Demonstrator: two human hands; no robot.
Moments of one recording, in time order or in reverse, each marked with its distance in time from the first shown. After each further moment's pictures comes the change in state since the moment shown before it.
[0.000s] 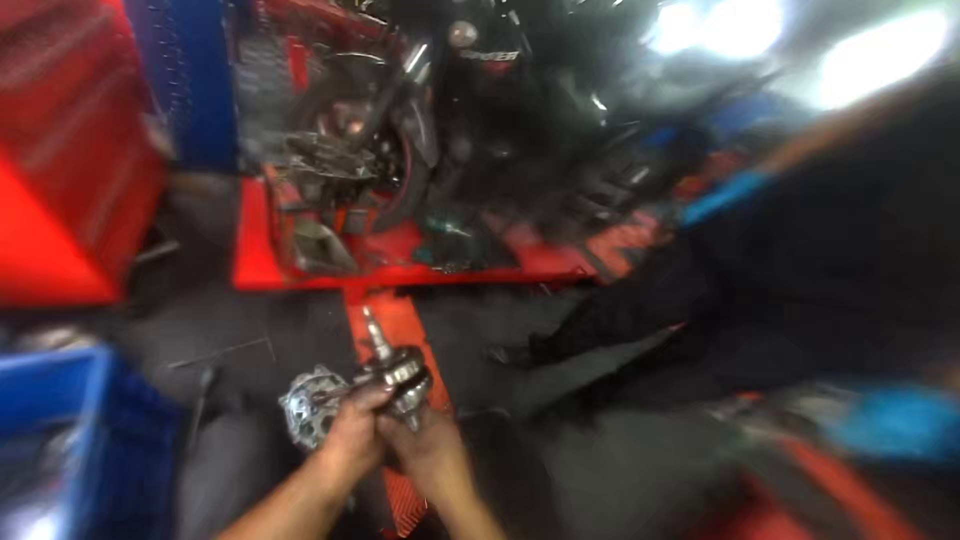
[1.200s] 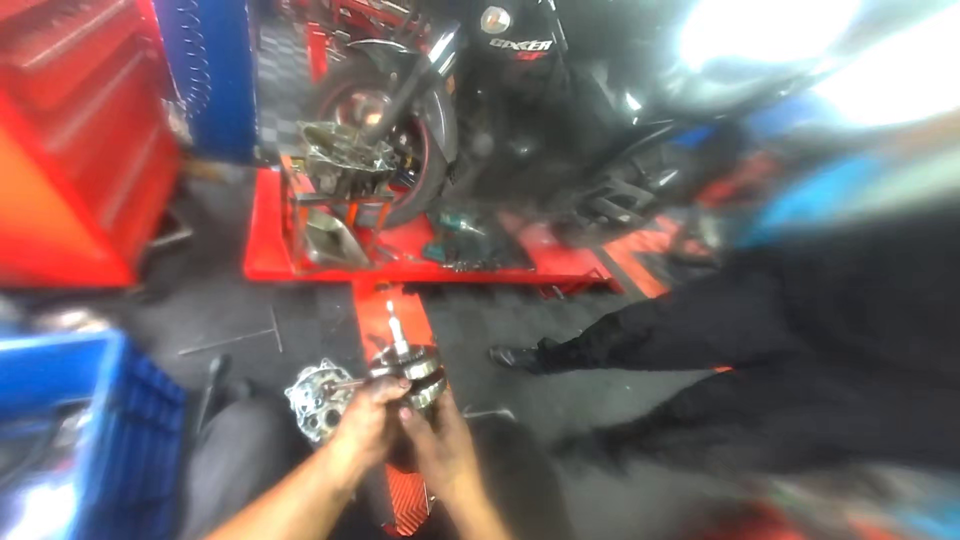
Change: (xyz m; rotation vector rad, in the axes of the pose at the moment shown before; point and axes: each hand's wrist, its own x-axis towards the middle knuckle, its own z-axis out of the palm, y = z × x) left_hand 0.010 -0.001 -0.004 -0.004 0.046 -0.032; right_hand 0.008 0.013 0.006 0.274 0.041 -0.177
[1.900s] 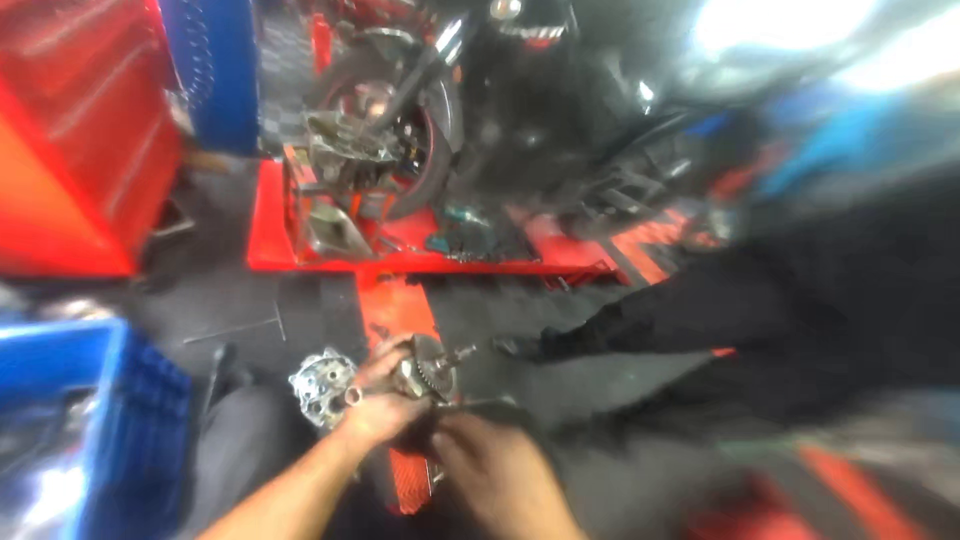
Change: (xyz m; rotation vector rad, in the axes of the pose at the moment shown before) left_hand 0.006 0.002 -0.015 1.125 -0.061 0.532; right_hand -0.032 -0.058 -0.064 -0.742 -0.237 -0.064
